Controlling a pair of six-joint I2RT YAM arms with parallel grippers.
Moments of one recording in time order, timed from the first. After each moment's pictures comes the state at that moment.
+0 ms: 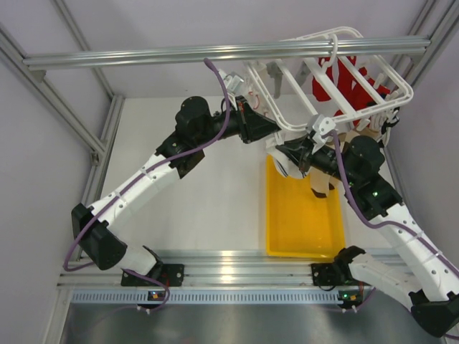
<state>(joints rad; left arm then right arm) -0.71 1.45 1.45 0.14 0.55 -0.61 0.52 0.88 0.99 -0.09 -0.45 -0.15</state>
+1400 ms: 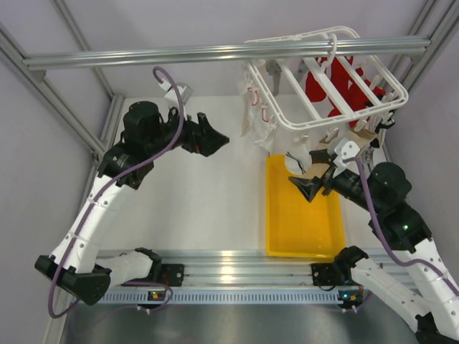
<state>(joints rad) -0.45 1.15 1.40 -0.42 0.45 -0.36 0.51 0.64 0.95 -0.37 -0.34 -0.16</state>
